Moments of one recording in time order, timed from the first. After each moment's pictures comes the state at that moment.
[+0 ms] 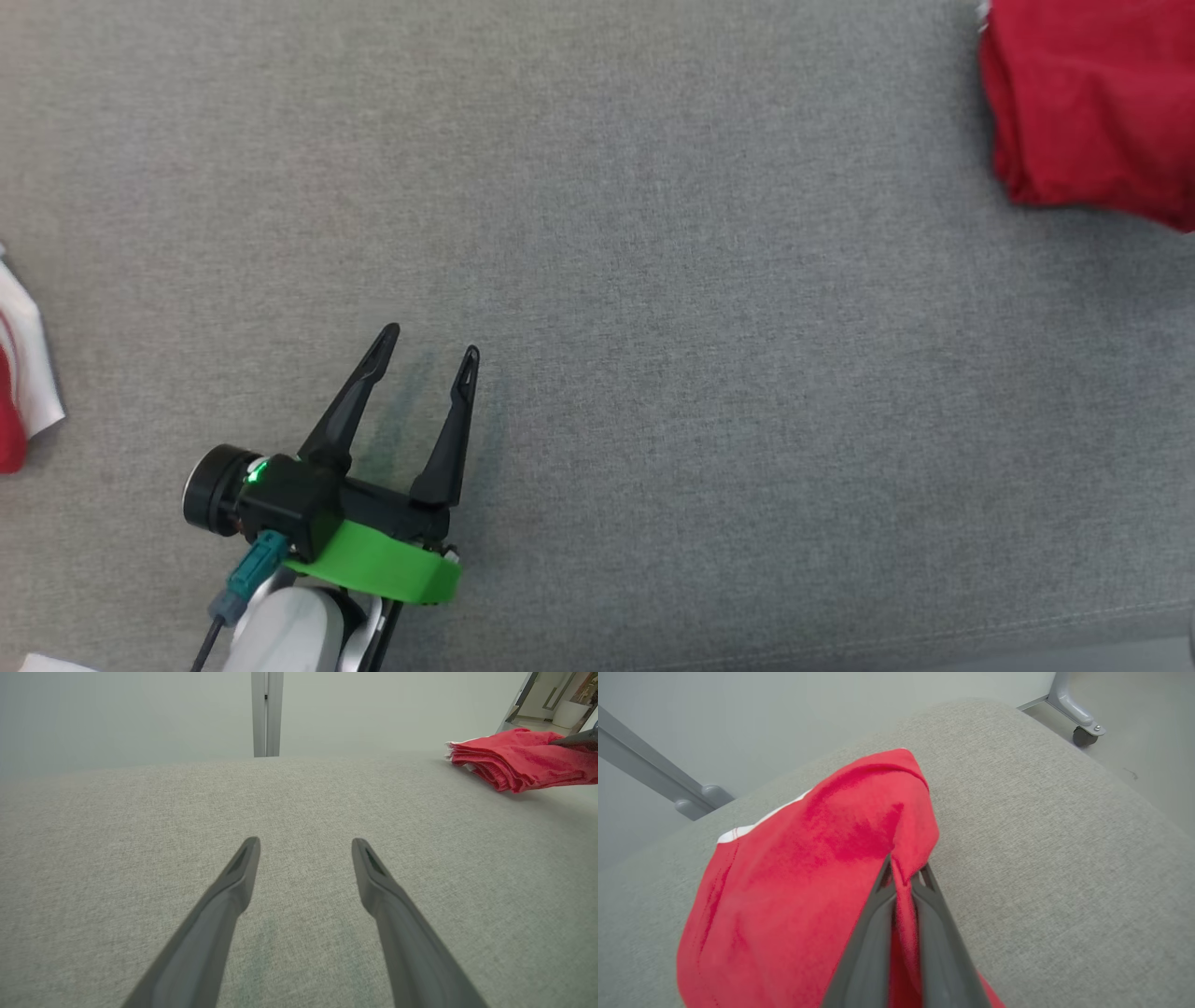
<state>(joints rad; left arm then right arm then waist) -0.17 0.16 -0.29 0.07 -0.23 -0.13 -0.26 -0.88 -0.29 -0.45 0.71 0.20 0.13 0.32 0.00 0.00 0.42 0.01</state>
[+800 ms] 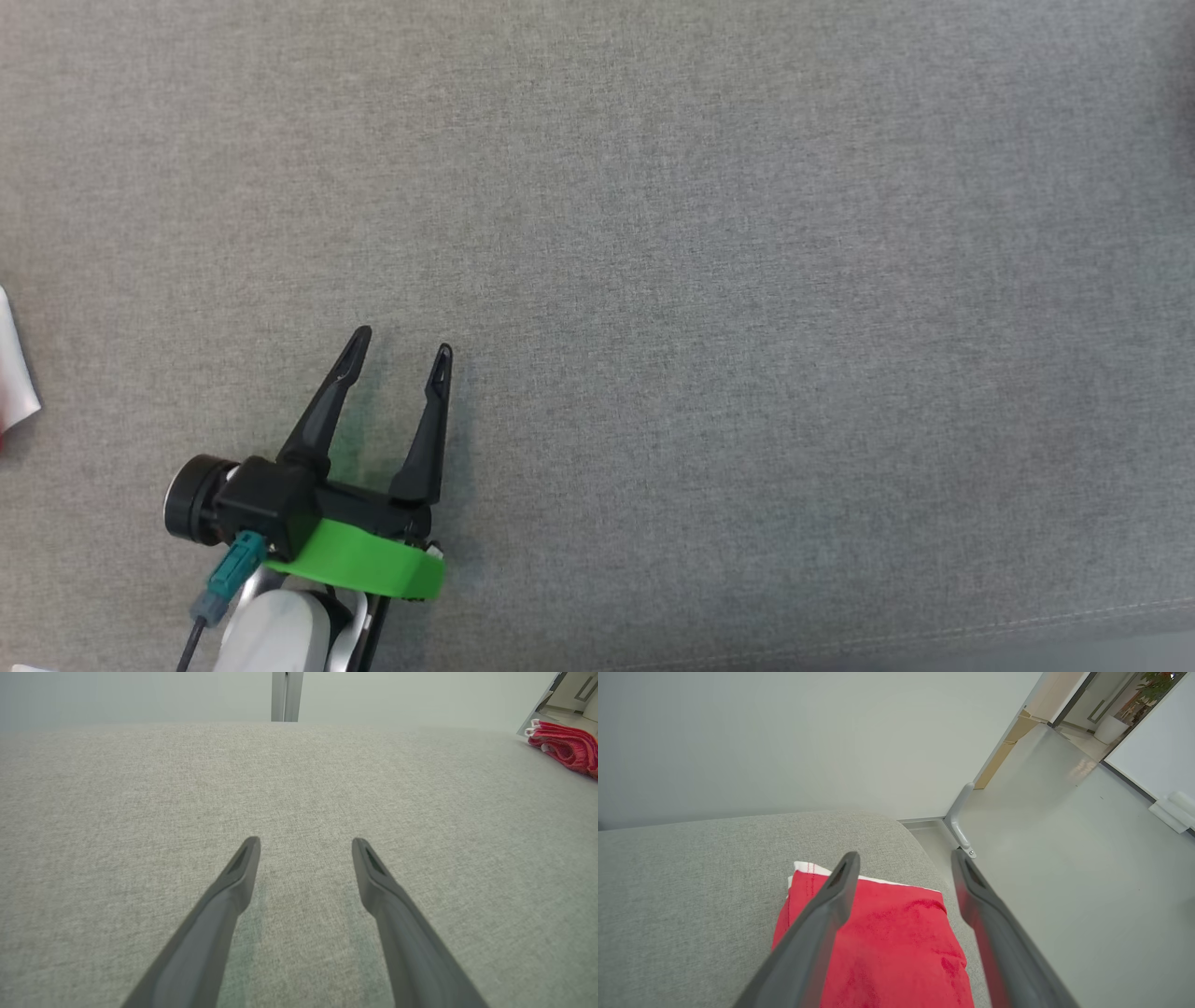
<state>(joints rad) -0.15 0.15 -0.25 0.07 -0.24 -0.13 -0.26 -0.99 -0.38 -0.53 0.62 -0.28 0.13 0.19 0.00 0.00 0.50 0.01</state>
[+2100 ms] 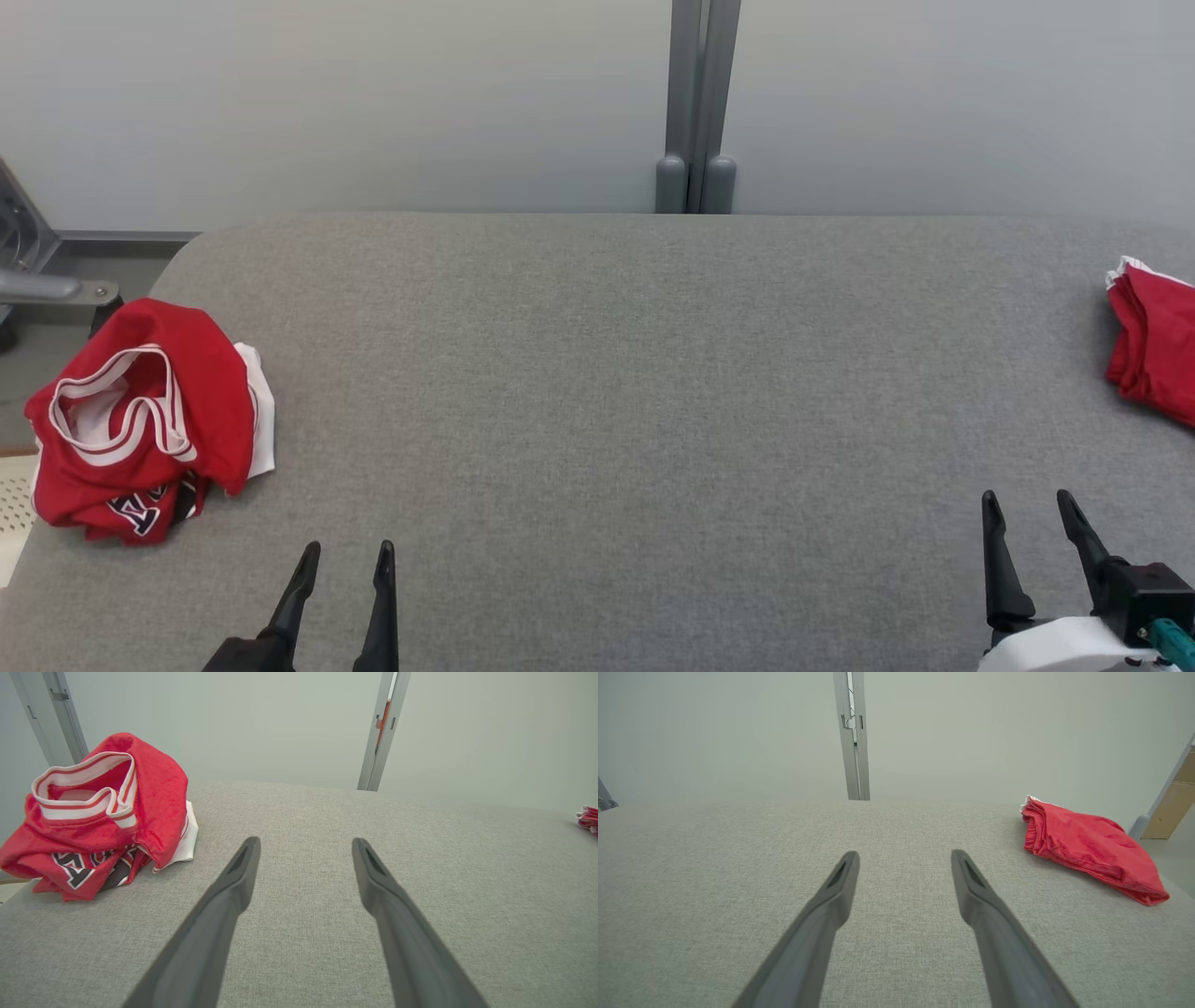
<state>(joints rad) 0.15 0.05 -0.07 0.16 -0.18 -0.13 -0.26 0.12 -0.05 -0.16 0.18 0.03 0.13 -0.26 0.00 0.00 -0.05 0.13</state>
